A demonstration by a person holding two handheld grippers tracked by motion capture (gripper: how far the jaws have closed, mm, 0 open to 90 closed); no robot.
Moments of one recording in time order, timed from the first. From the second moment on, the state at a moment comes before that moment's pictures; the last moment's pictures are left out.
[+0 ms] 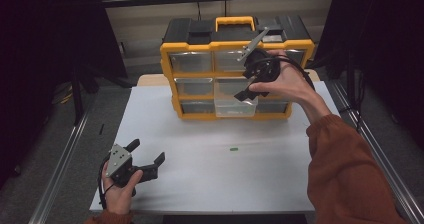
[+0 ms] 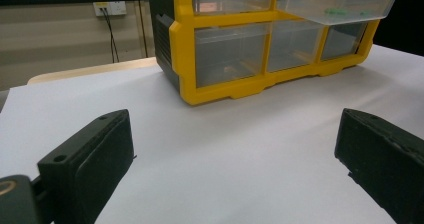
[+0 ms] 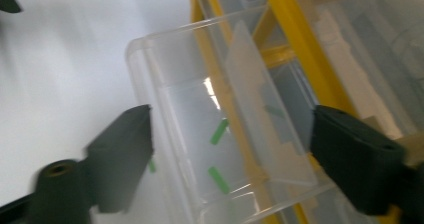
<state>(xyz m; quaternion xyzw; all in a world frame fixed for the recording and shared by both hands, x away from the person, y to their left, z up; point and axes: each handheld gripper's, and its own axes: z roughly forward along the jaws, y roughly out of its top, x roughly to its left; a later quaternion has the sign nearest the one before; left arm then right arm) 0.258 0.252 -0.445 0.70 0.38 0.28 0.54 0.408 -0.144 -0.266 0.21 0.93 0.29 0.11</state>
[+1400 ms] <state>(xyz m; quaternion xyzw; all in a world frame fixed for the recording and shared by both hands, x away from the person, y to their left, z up) 0.259 0.251 -0.445 0.70 0.37 0.28 0.54 0.345 -0.197 -0.339 0.24 0.89 0.37 0.10</state>
